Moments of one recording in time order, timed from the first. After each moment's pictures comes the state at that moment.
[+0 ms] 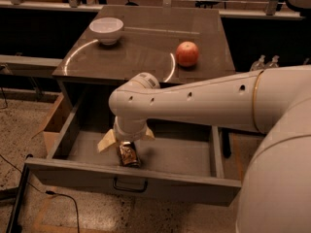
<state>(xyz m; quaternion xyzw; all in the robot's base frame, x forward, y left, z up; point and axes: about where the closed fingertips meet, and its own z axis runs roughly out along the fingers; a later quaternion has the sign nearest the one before) 0.549 0.088 0.647 -0.17 0.98 0.08 0.10</state>
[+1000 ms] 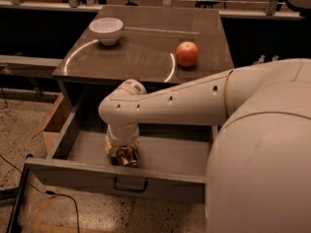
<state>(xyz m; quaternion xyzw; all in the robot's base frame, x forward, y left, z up) 0.554 0.109 0.617 -0.18 0.98 0.06 0.10</state>
